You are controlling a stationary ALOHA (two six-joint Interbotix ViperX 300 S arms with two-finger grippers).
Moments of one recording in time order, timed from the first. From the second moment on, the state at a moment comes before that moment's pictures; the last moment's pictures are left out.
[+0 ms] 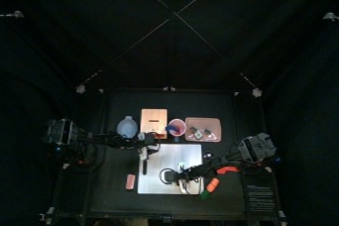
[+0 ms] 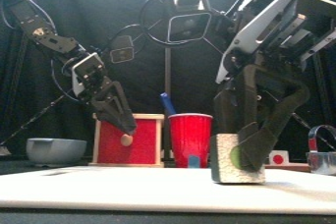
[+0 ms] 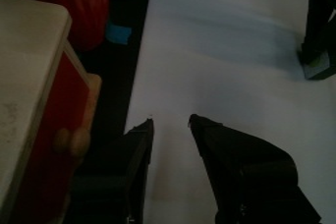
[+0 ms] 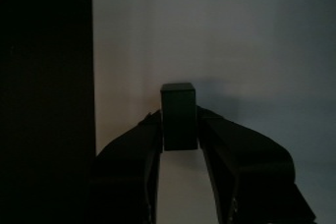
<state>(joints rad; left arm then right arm) 0.07 -0.05 0.89 -0.13 -0.16 0.00 0.25 0.13 0.52 -0.03 0.44 0.28</state>
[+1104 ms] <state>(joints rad) 0.07 -0.05 0.89 -0.13 -0.16 0.00 -0.54 -0.08 0.83 -0.28 0.43 0.27</state>
